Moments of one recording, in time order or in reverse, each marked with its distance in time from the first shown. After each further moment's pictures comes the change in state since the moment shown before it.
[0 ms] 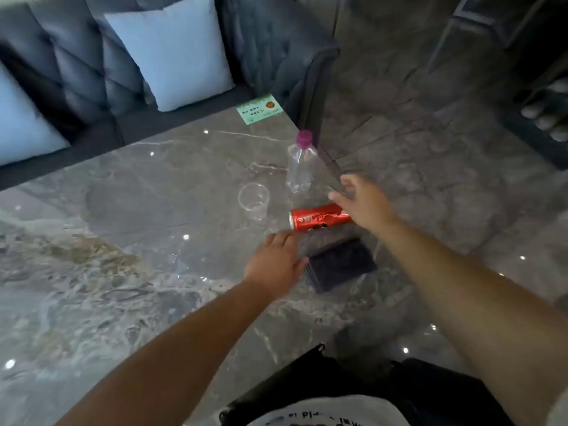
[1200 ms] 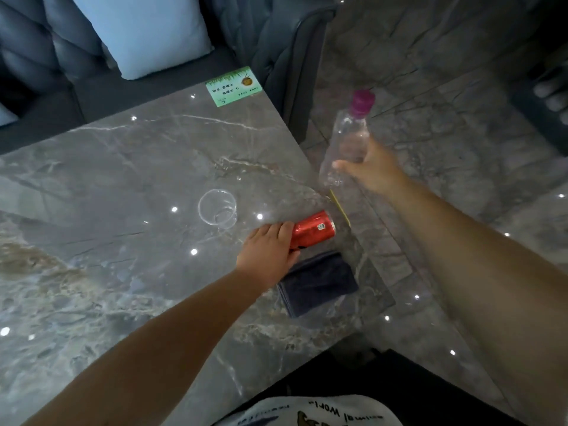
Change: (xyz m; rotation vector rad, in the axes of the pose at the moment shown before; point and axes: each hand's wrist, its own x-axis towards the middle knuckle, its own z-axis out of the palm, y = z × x) left_hand 0.092 0.003 0.033 0.135 0.036 0.037; right_hand 0.098 0.036 -0.049 0.223 -0.119 0.106
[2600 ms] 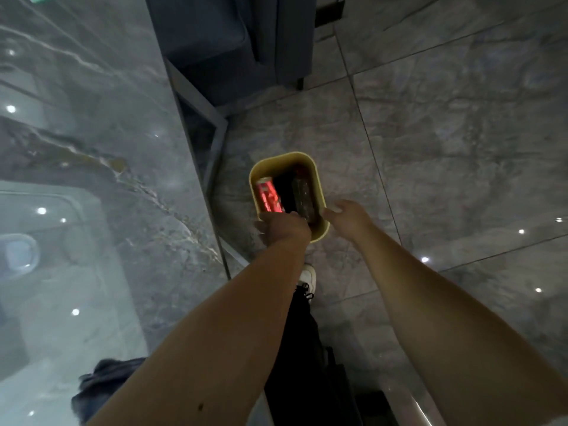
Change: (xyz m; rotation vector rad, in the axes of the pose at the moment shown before) left_hand 0.293 0.103 0.212 -0.810 -0.210 -1.505; right_hand 0.146 0.317 0.044 -0.055 -0.444 0.529
